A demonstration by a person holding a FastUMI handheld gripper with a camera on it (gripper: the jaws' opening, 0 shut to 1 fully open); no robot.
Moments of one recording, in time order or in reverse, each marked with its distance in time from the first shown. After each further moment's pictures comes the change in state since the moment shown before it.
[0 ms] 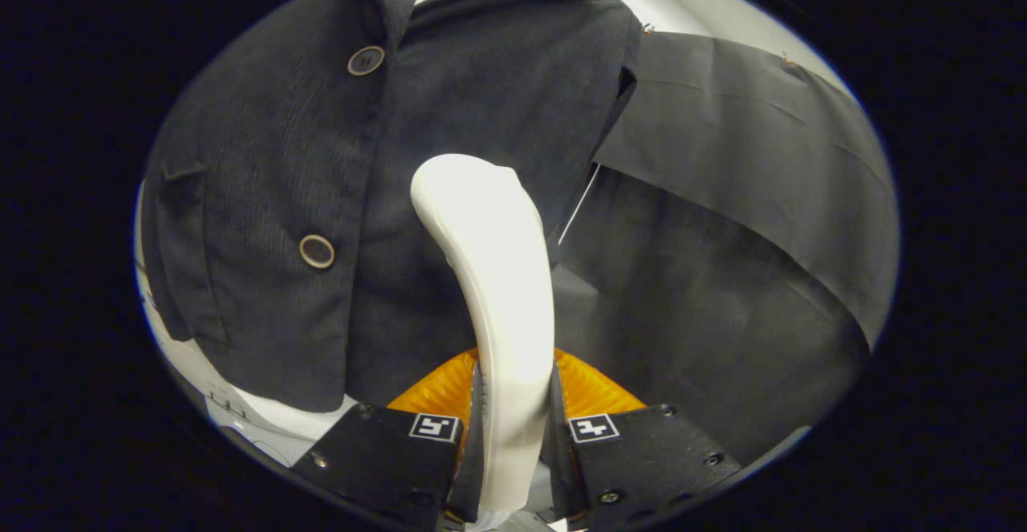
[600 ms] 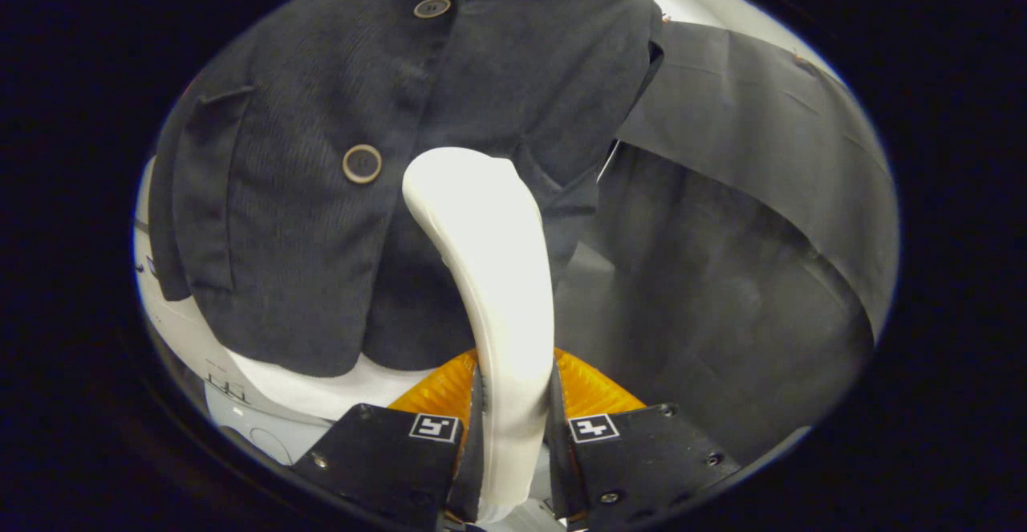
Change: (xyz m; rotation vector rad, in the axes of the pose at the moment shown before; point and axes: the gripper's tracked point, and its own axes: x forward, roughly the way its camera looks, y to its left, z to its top) arm -0.002 0.000 -0.003 -0.014 0.094 0.045
